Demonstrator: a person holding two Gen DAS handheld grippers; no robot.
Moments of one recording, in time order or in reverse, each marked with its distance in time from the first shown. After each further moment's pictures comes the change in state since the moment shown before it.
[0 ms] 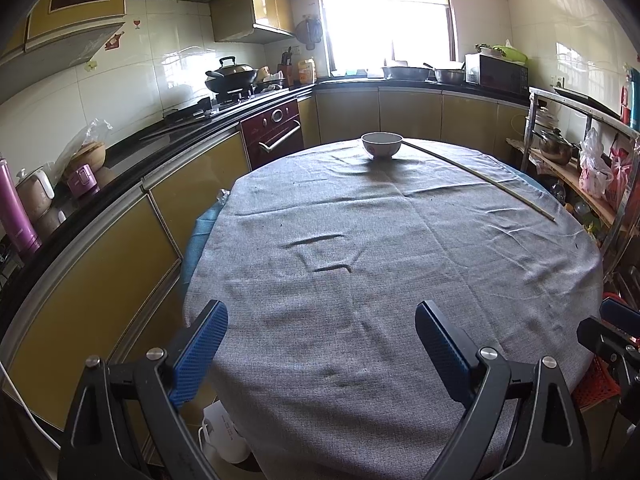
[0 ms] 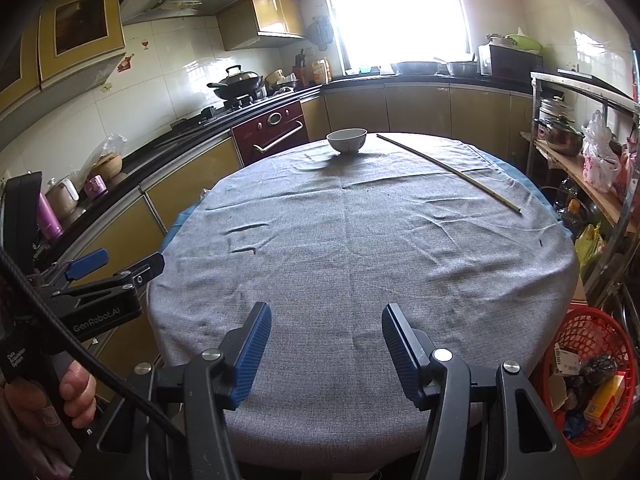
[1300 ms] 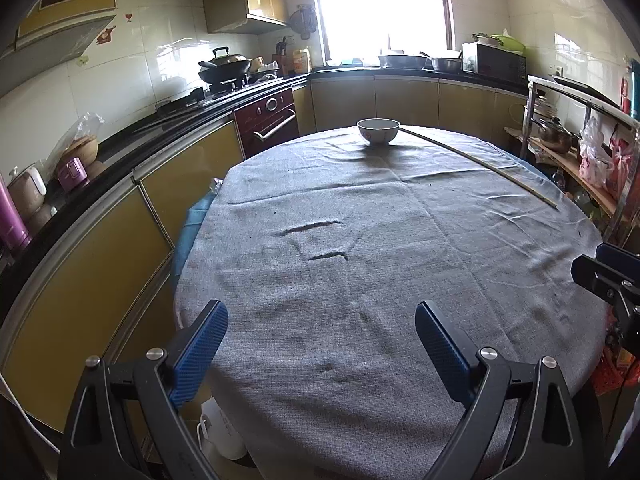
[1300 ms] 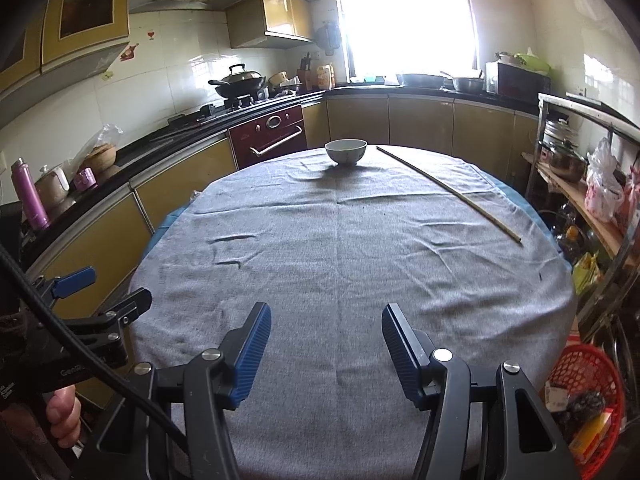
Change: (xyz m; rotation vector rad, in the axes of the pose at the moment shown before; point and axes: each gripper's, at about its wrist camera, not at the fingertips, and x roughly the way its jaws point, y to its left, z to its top) left arm 0.020 -0.003 -0.005 0.011 0.038 -0.011; right arm 0.023 0.003 0.026 -0.080 -0.026 -0.041
